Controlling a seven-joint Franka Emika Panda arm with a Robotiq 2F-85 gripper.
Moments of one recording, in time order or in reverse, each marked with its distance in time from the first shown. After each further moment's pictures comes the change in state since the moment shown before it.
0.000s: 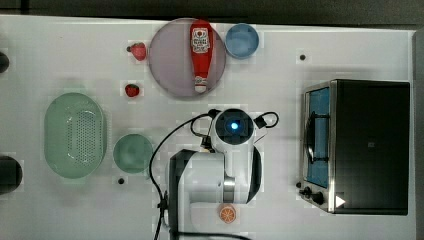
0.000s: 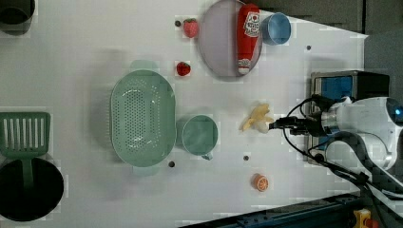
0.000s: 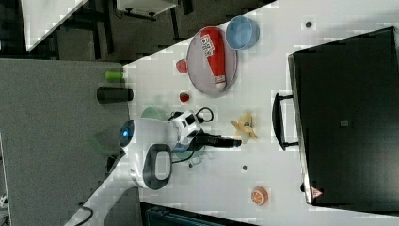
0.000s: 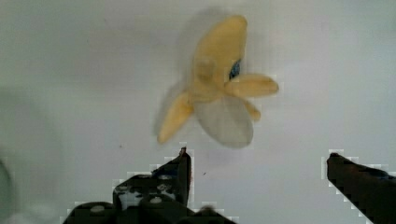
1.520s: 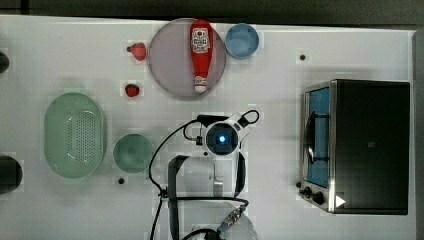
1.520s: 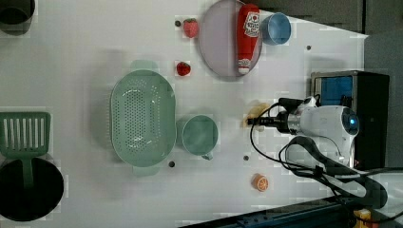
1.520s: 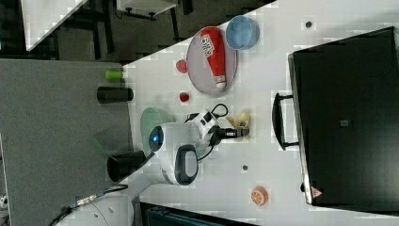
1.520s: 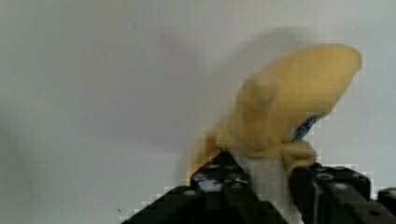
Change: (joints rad) arm 0.015 0.240 0.027 -0.041 0.027 0.396 -0.119
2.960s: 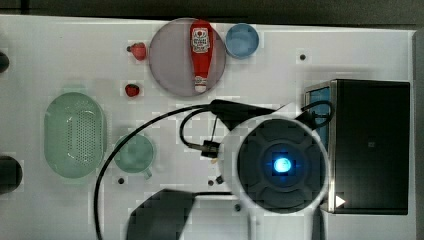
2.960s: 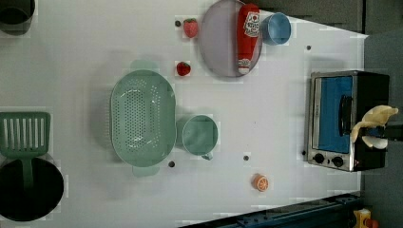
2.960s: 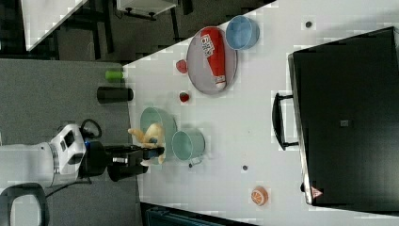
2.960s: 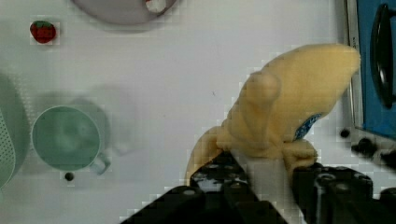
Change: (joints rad) arm -0.023 -0.687 -0.013 0.377 -0.003 -1.059 0.063
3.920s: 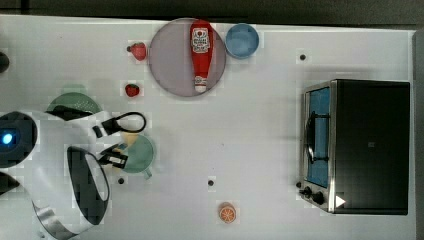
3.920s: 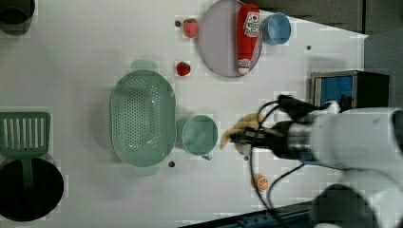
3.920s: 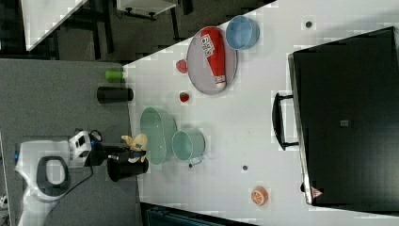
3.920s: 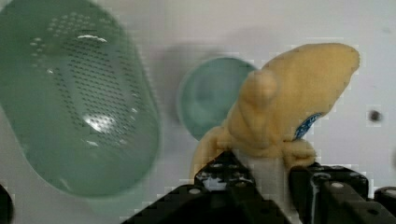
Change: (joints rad) arm 0.079 0.295 0.497 -0.055 0.076 0.305 0.621
